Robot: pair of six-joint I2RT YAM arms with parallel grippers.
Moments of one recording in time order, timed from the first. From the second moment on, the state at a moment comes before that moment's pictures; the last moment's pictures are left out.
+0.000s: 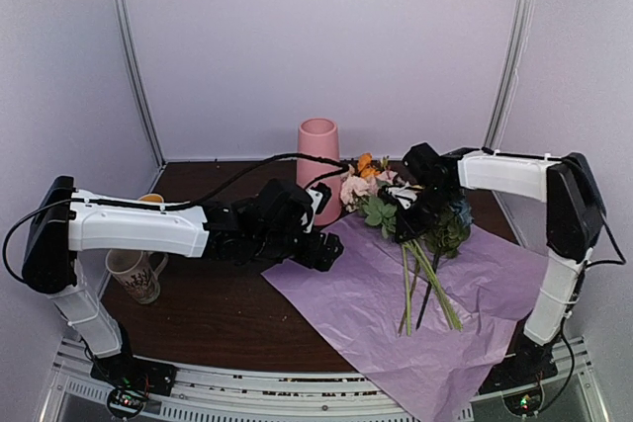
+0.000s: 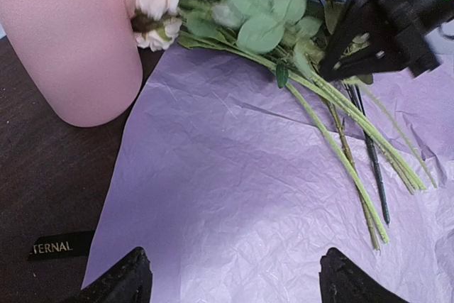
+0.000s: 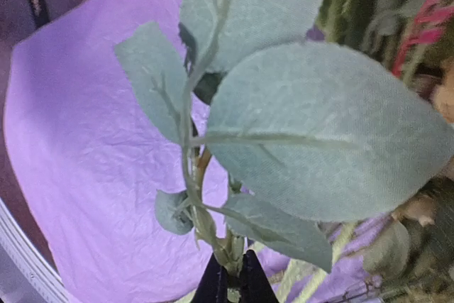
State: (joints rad) left arm -1.08 1.68 1.18 -0.18 -0.21 -0.43; right arm 0.48 1.84 1.38 -0.81 -0.25 -0.06
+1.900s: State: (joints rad) left arm -1.07 2.07 1.98 -0.01 0.36 -0.30; right arm 0.33 1.11 1.04 0.06 -0.88 0.42
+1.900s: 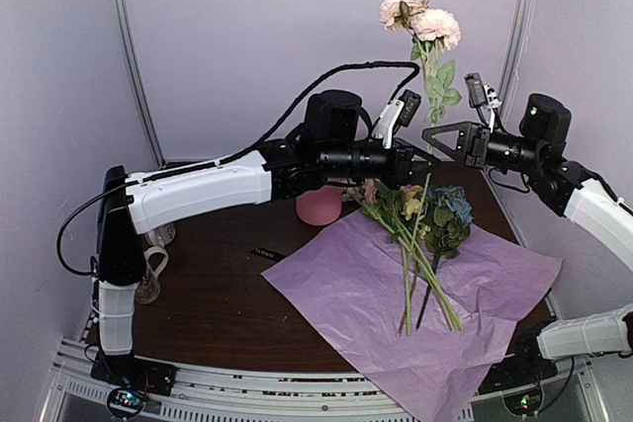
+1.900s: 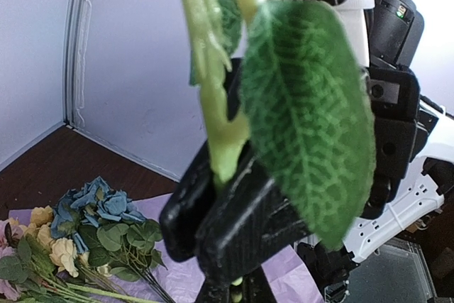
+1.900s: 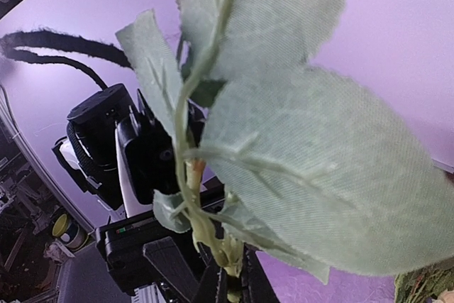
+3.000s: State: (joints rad) left arm -0.73 1.96 2.32 -0.18 0.22 0.02; right arm 0.05 0.85 0.79 -0.49 -0.79 -0.27
